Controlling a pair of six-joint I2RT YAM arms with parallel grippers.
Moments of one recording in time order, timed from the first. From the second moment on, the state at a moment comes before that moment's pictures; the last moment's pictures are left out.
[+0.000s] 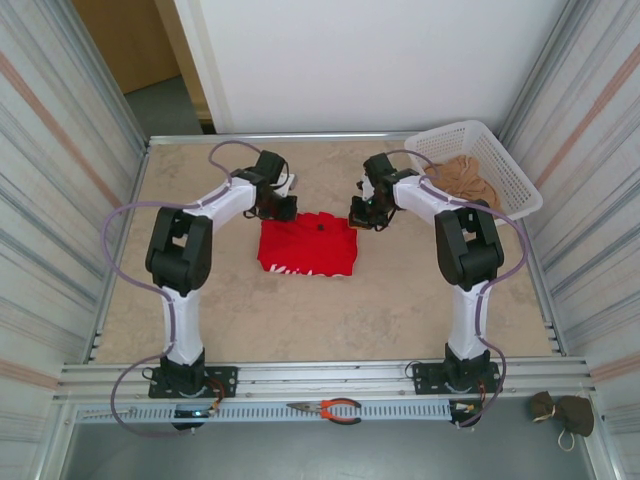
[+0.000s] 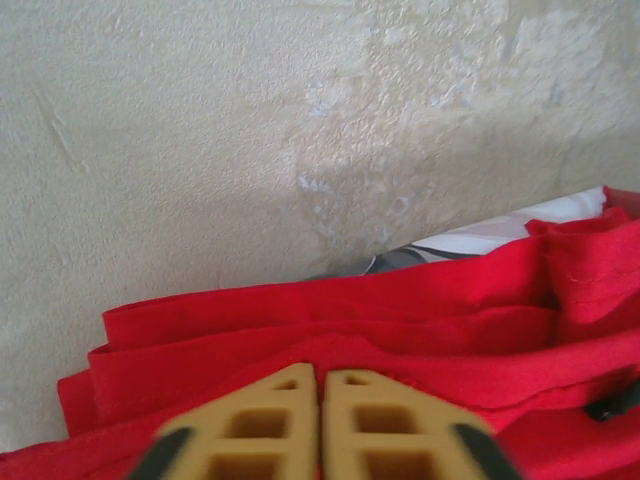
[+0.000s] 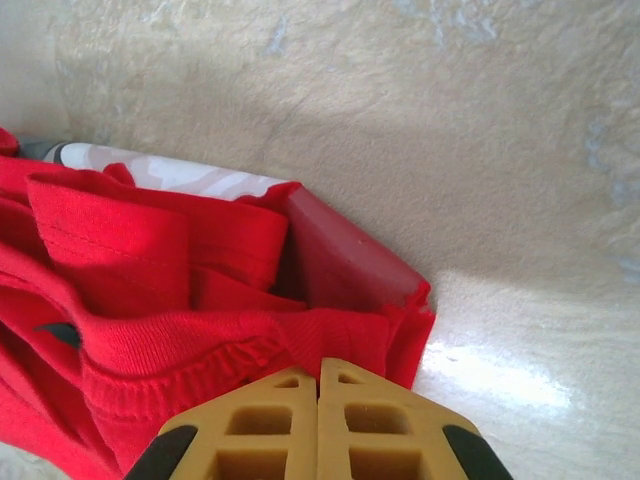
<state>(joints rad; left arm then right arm) -0.39 2.04 1.55 -0.66 0.21 -0.18 0.39 2.04 1.52 -0.71 -0.37 0.44</state>
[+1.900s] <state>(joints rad) -0.03 1.69 0.93 -0.20 0.46 -0.66 0.35 1.56 1.22 -0.37 -0.37 0.62</state>
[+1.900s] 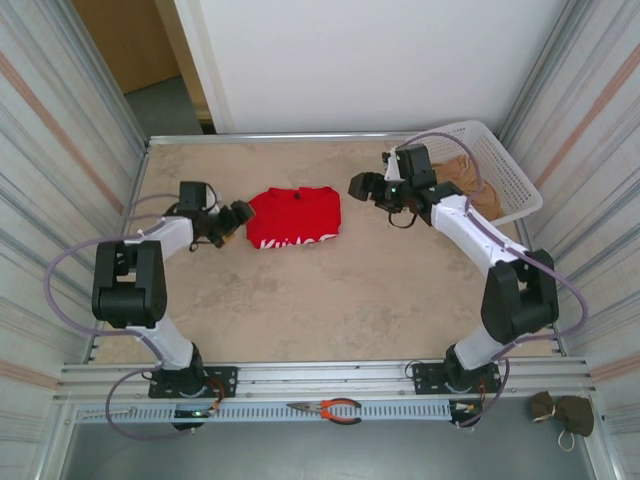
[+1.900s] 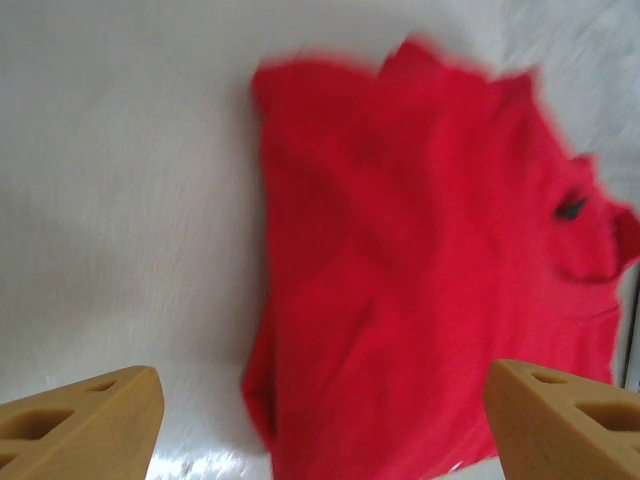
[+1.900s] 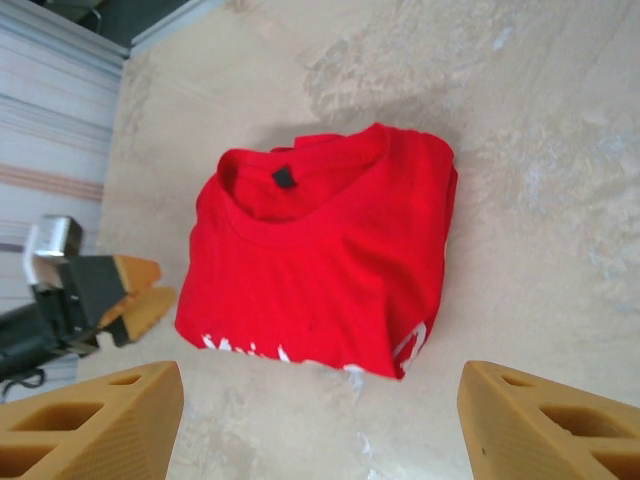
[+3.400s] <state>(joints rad) 0.23 1.67 1.39 -0.59 0.33 -0.31 -0.09 0.78 0.80 -0.75 -0.30 0.51</state>
